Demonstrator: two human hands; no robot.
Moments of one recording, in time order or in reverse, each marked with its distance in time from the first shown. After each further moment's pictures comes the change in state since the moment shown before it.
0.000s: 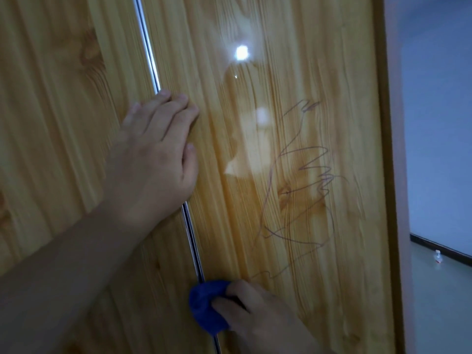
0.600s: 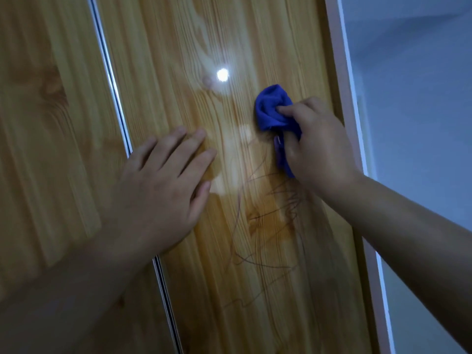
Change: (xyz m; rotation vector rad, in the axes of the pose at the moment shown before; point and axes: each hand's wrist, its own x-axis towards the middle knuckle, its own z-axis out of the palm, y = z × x) left_hand 0.014 0.035 0.014 0.134 -0.143 0.172; right_hand 0.126 0.122 -0.206 -0.287 0.609 0.274
